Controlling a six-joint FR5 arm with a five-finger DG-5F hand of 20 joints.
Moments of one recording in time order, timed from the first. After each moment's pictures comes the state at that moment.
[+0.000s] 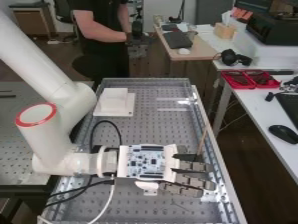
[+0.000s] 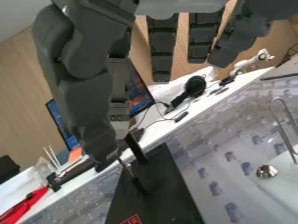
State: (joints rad) arm 1.23 -2.29 -1.65 -2.32 -1.84 -0.24
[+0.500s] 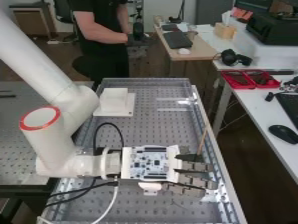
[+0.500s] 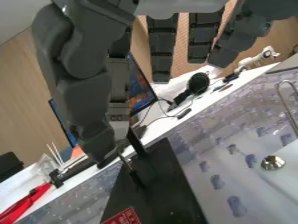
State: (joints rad) arm 1.23 -2.32 -1.63 -2.31 -1.86 -0.24
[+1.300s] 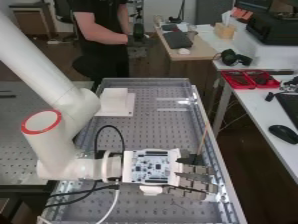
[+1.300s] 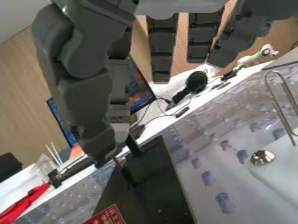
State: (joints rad) arm 1.22 -2.34 -1.61 -2.32 -1.86 -0.23
